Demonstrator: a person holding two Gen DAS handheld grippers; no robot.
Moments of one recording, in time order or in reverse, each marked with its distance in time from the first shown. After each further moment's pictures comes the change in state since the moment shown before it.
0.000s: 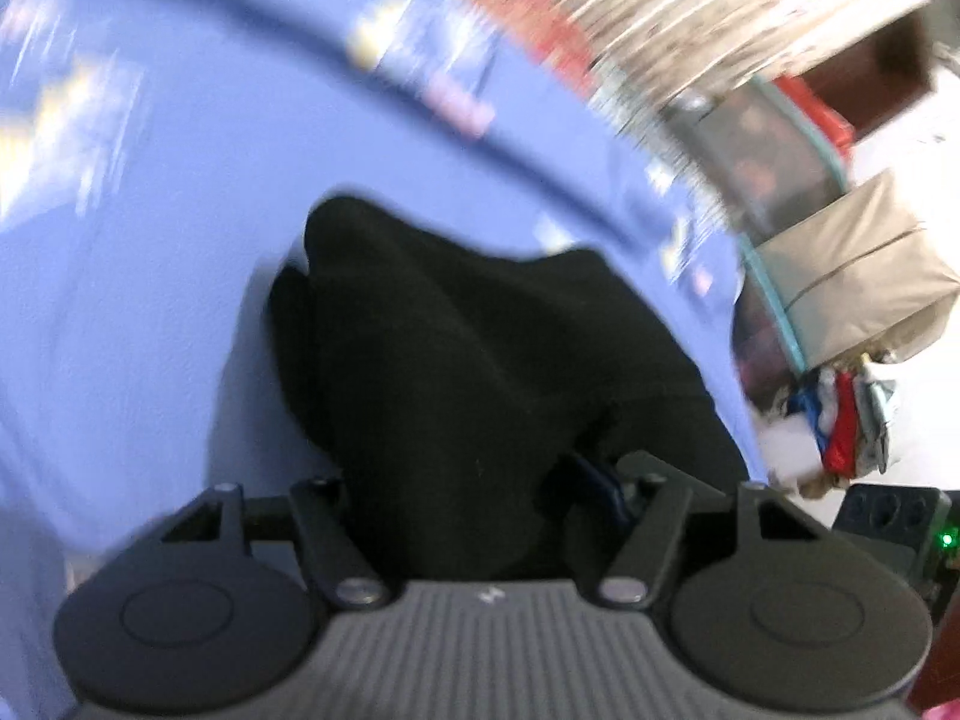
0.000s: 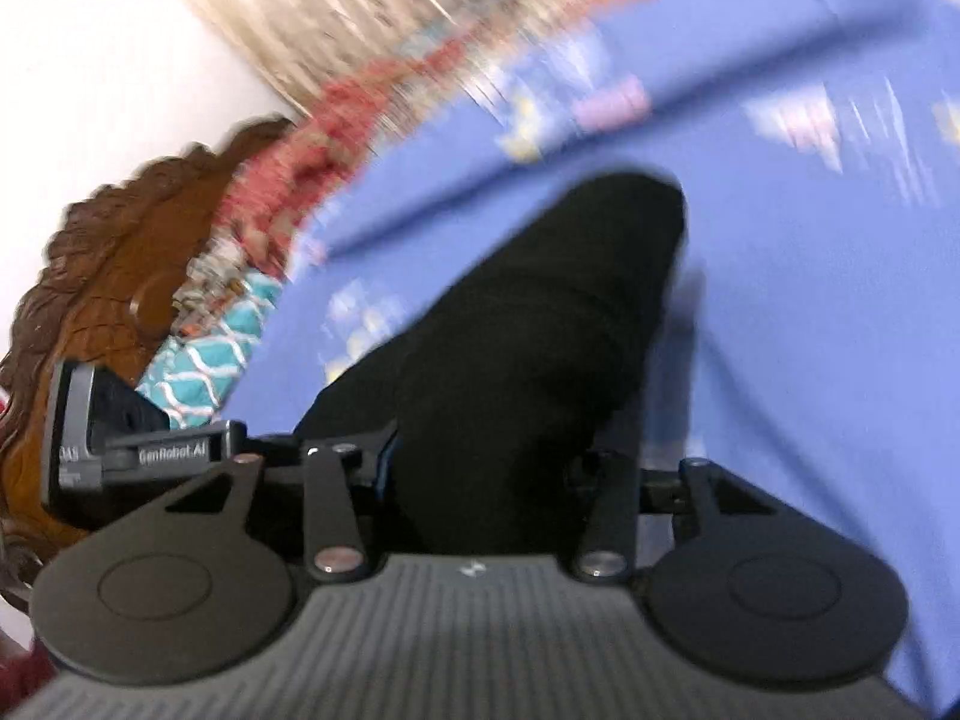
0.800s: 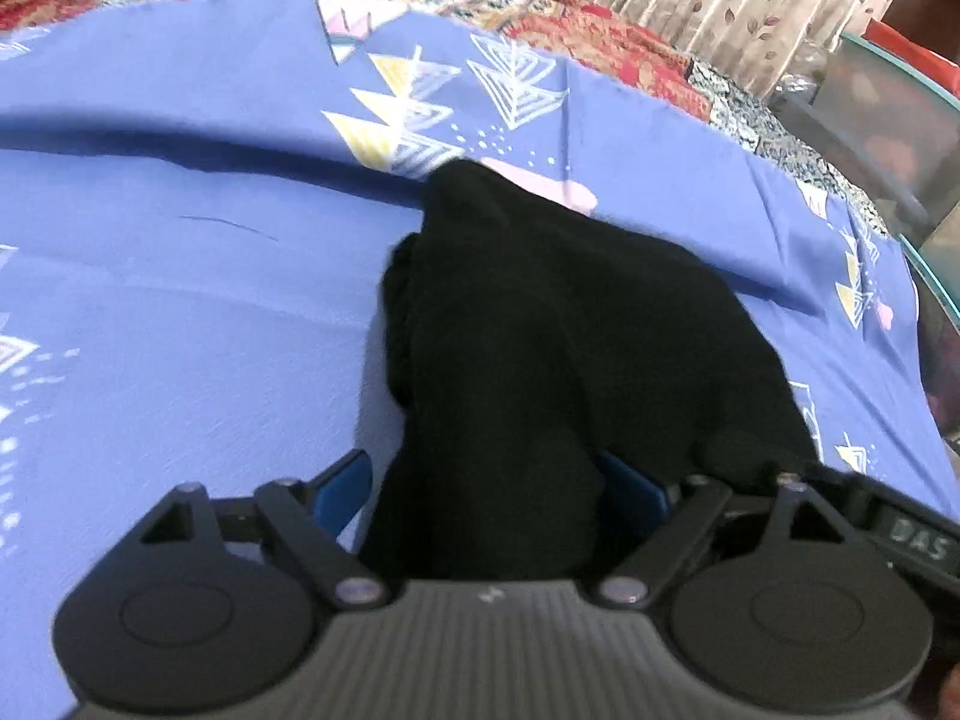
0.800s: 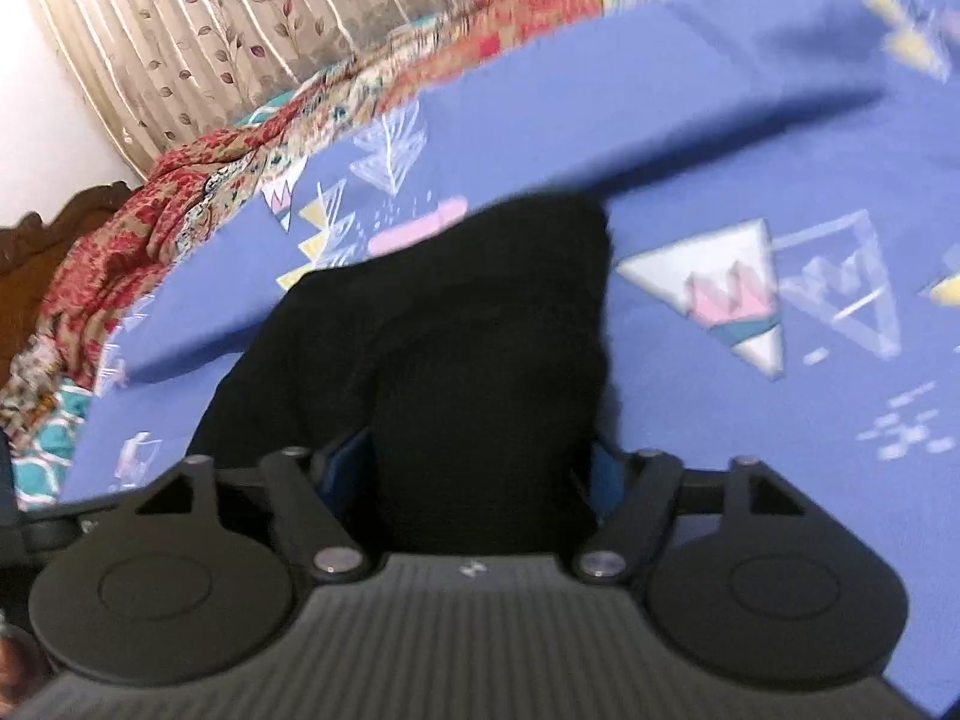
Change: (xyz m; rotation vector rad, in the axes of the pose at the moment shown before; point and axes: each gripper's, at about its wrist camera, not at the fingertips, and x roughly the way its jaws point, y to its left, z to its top) left arm 0.138 -0.005 0.093 0.146 -0.060 0.364; right arm 0.105 -0.100 0.090 0.030 -0.107 -0.332
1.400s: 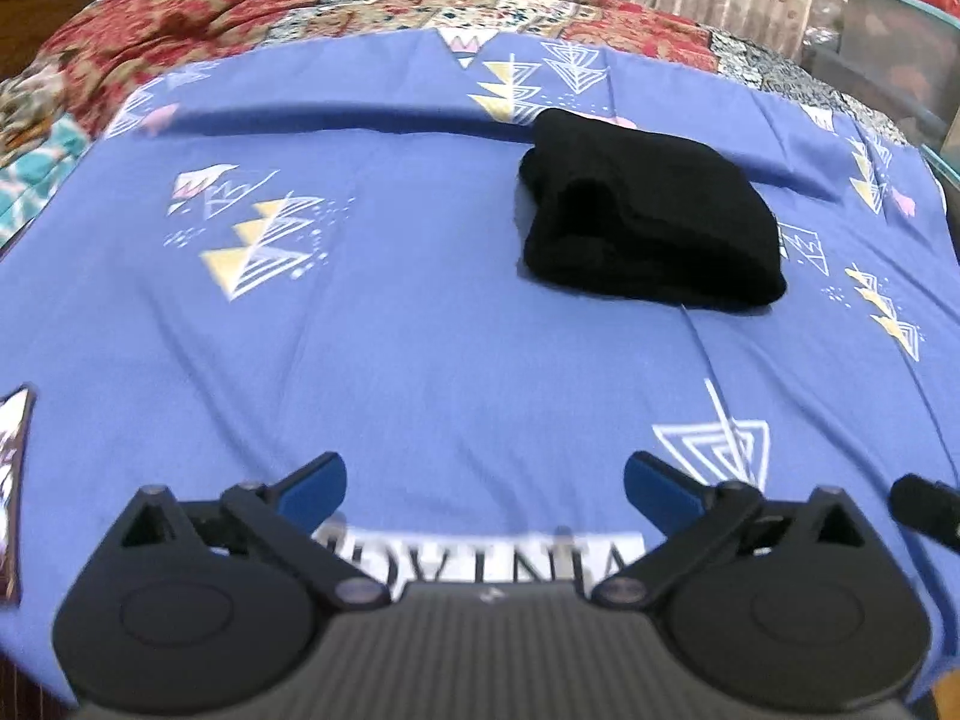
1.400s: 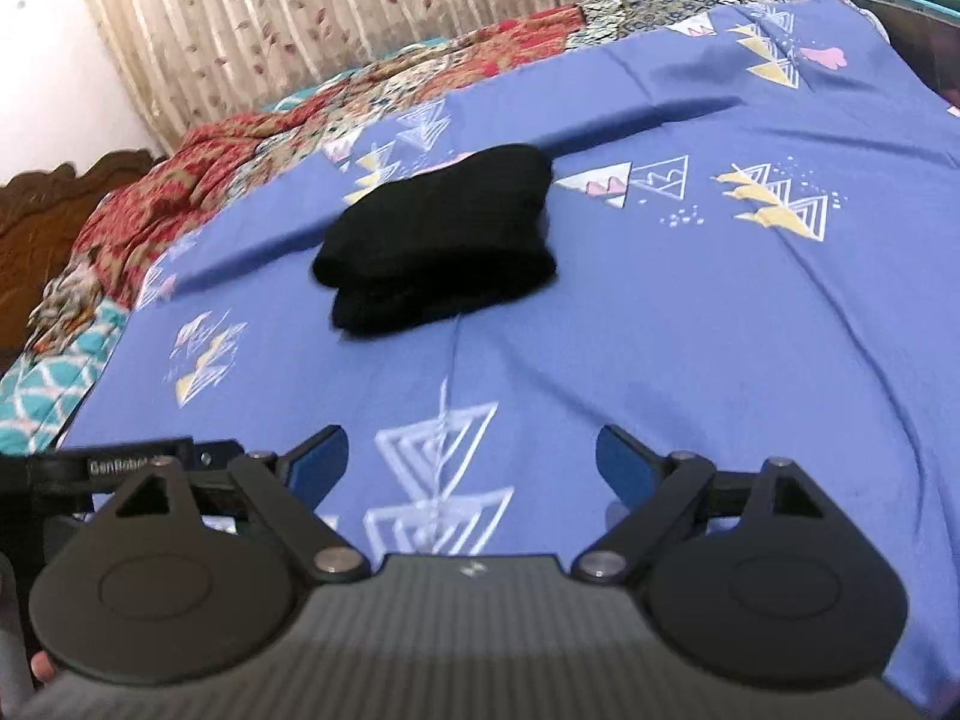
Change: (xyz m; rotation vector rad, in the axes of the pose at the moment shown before) left arm -0.171 -0.021 -0.149 0.072 -0.019 0.268; right arm -0.157 0.040 -0.124 -0.043 -0.022 -0.069
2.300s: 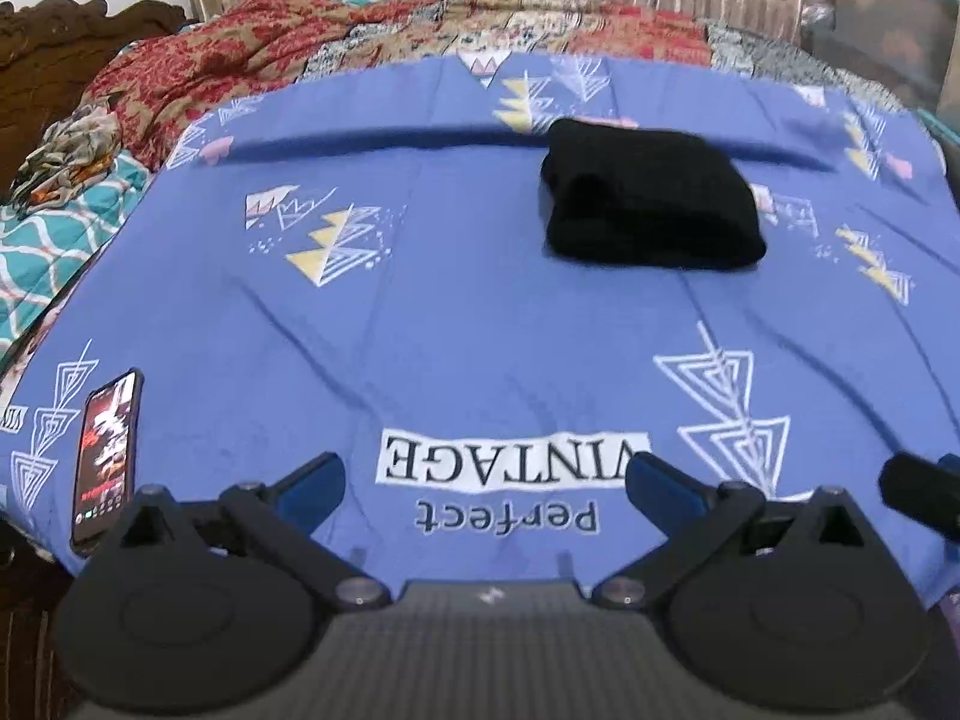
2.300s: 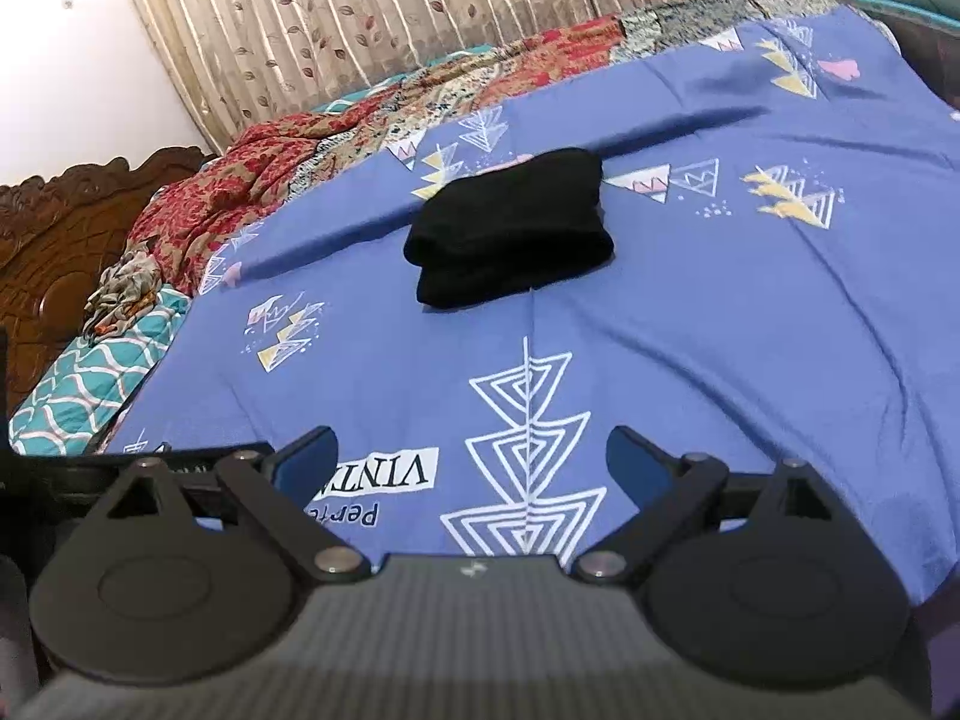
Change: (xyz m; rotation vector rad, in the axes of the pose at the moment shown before) left arm -0.069 -0.009 -0.033 0.075 -0.005 0.110; right arm -0.048 0.034 -0.029 0.002 -0.011 0.060
